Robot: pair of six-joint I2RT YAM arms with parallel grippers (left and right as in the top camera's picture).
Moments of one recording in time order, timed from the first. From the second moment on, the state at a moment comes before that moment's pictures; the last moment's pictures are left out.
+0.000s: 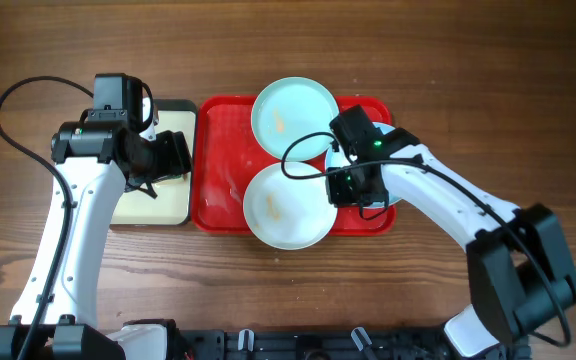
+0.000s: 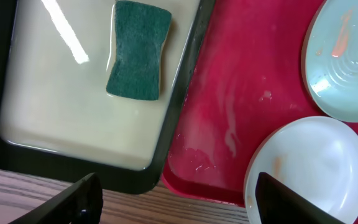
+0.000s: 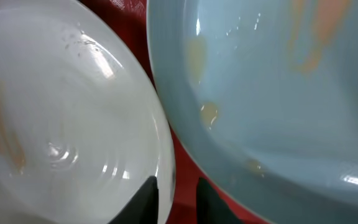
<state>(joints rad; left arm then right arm) 0.00 1.44 1.22 -1.07 0.07 -0.30 0.50 1.75 1.10 -0.79 -0.18 0.42</state>
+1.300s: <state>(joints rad) 0.00 1.44 1.11 -0.92 -0.03 -0.33 0.50 1.77 1.04 -0.56 -0.25 0.55</state>
